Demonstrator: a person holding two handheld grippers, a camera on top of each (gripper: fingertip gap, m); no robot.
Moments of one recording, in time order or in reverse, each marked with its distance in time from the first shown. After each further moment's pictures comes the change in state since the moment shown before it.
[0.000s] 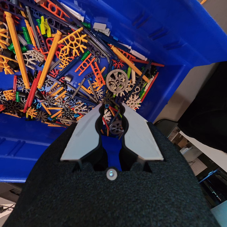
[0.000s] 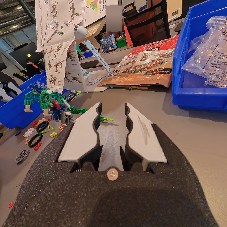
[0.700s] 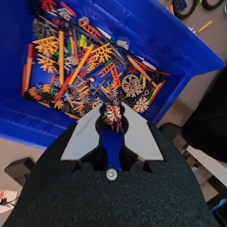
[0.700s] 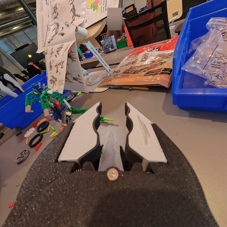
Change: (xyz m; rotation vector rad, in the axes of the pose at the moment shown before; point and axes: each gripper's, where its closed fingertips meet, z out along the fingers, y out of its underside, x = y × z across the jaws) left arm -0.024 -0.007 -0.037 0.118 -0.091 -0.046; right arm 0.000 -0.001 -0.001 0.005 -0.004 0.000
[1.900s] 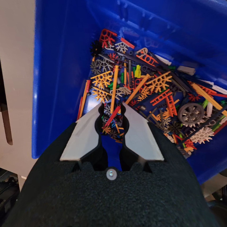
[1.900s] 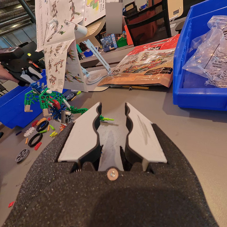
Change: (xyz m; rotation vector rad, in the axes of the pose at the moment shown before) left arm -0.091 -0.048 0.034 -0.024 -0.227 0.123; right arm 0.000 0.001 0.001 -0.009 0.000 -0.001
